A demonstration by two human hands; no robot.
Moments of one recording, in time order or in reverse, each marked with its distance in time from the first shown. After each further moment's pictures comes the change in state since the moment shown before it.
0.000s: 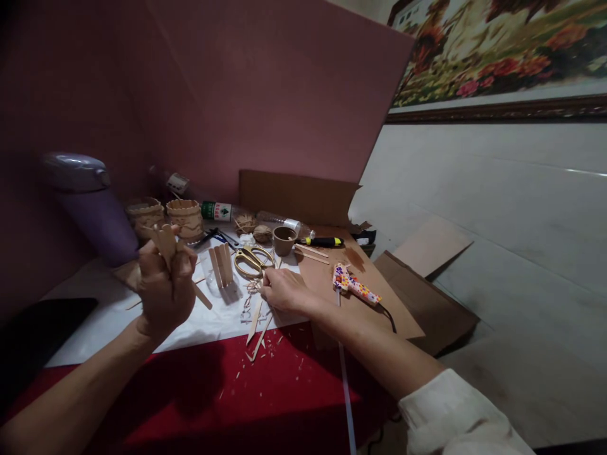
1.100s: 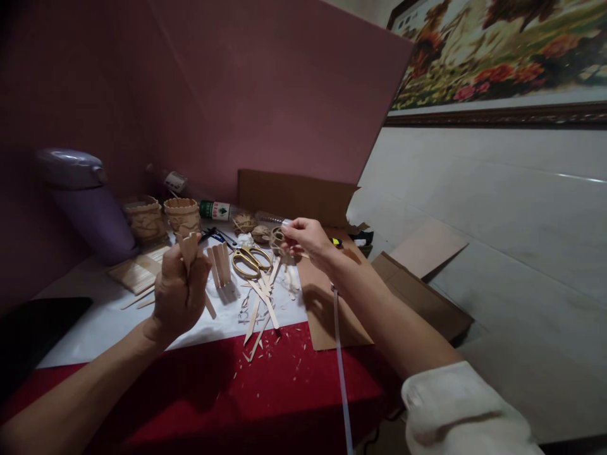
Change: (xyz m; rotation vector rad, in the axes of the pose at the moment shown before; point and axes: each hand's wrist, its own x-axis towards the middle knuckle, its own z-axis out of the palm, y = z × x) left_hand -0.009 0.002 0.006 0.006 -0.106 0.109; right_hand 0.025 0.022 -0.077 1.089 0.209 0.114
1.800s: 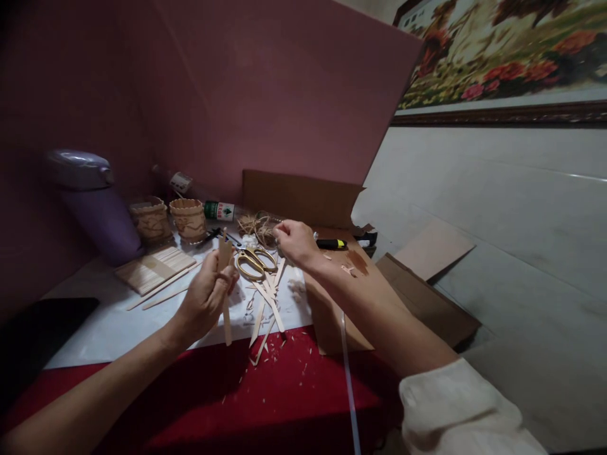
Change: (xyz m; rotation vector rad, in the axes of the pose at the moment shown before) left_hand -0.002 0.015 0.008 -0.480 -0.420 -0.400; right_hand 0.010 0.001 0.030 -0.602 0.133 -0.274
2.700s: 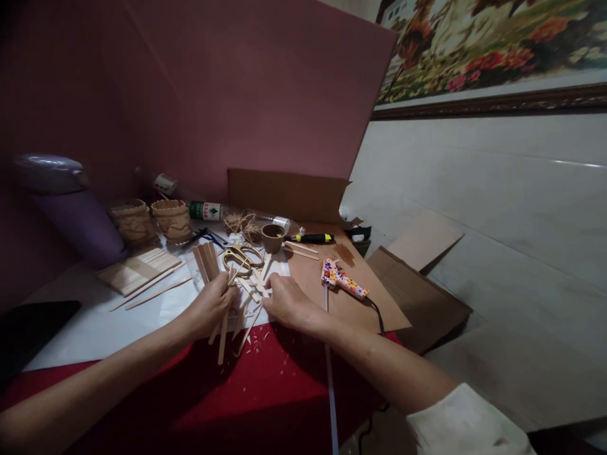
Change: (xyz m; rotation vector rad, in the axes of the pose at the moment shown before) left_hand 0.003 0.000 0.033 0.367 -0.259 -0.424; right_hand -0.098 0.036 0.015 -0.319 -0.337 0.095
